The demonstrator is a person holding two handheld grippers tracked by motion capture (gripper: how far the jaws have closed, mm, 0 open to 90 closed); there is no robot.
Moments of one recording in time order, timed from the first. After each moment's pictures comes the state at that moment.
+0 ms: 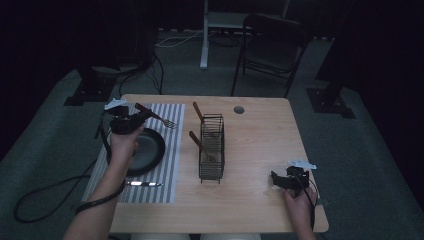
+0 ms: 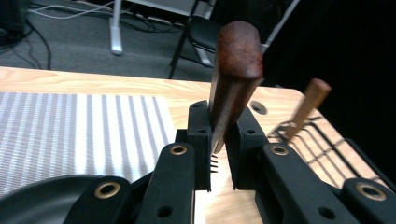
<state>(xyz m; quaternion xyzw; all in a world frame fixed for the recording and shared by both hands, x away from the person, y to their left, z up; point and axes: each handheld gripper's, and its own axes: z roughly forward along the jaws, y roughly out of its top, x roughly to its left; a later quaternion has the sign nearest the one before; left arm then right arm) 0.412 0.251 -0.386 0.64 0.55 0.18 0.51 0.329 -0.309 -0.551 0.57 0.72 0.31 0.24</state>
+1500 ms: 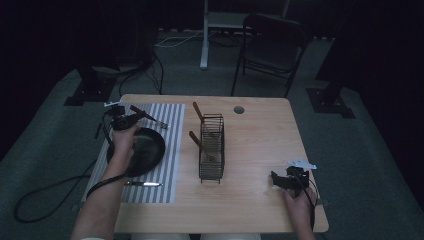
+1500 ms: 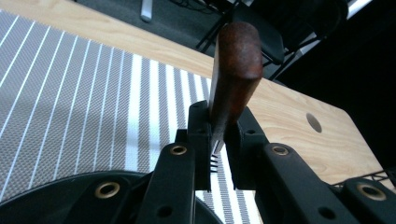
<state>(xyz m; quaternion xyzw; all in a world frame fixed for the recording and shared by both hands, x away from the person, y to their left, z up) 0.483 0.292 -0.467 0.57 0.64 0.11 0.50 0.329 -0.308 -0.550 0.57 0.72 0.31 0.24</state>
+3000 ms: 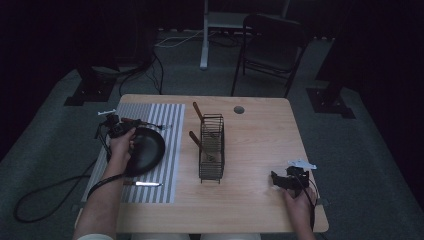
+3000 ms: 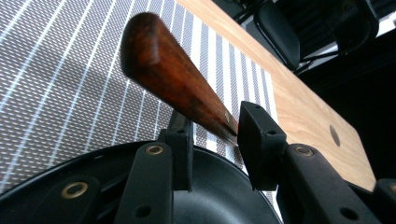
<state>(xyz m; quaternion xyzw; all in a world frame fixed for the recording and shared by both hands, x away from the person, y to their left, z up) 0.495 0.321 -0.520 0.52 0.71 0.05 0.47 0.329 -0.308 -0.550 0.57 0.72 0.31 0.24</state>
